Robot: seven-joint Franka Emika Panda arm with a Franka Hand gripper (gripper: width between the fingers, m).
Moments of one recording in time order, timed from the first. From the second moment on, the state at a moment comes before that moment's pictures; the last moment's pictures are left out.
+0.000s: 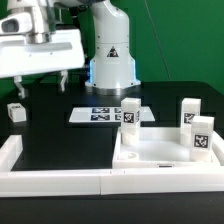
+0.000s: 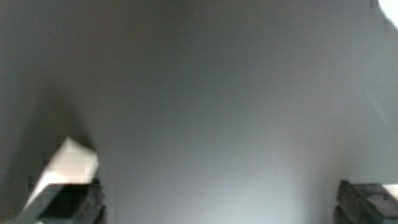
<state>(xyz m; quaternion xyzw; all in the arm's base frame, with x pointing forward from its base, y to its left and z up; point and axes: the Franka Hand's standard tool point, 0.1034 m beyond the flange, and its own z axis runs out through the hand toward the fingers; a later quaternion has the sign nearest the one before) 0.403 -0.188 0.074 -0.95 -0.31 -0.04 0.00</state>
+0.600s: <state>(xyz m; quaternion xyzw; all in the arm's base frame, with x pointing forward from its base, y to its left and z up) 0.394 -0.185 0.059 -0.96 -0.28 0.09 0.00</state>
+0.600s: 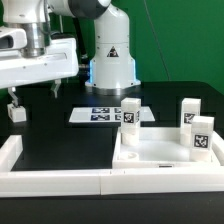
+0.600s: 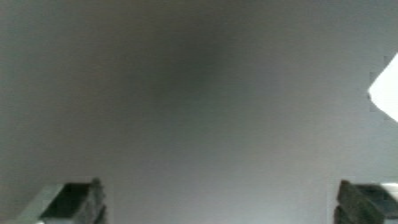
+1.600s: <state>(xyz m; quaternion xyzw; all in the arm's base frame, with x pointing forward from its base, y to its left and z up) 0.360 -0.214 0.030 -0.89 -0.28 0.36 -0.06</state>
